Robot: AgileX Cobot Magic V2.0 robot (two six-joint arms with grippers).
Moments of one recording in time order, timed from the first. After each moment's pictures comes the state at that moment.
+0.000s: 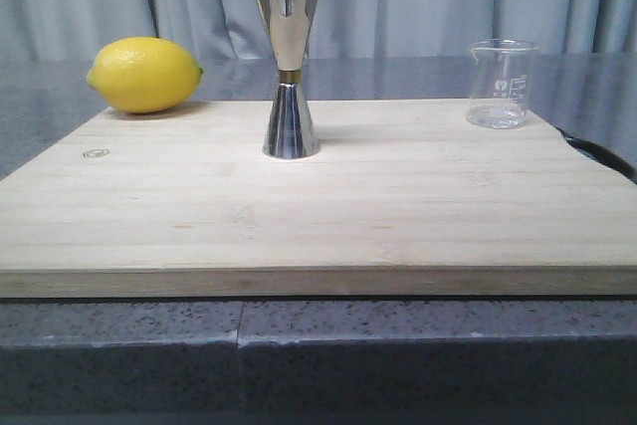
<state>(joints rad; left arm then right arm) -0.35 0.57 -0.74 0.06 0.68 -0.08 0.06 0.42 -0.48 1.76 -0.03 -1.27</state>
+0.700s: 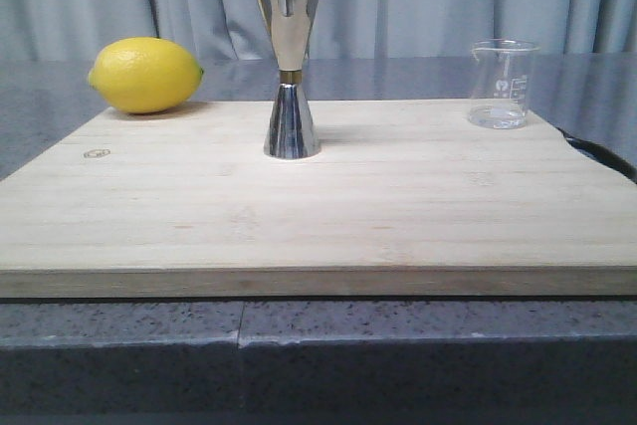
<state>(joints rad) -0.13 0.17 -0.30 0.08 0.38 -0.08 0.06 0.42 -0.48 1.76 -0.05 -1.27</state>
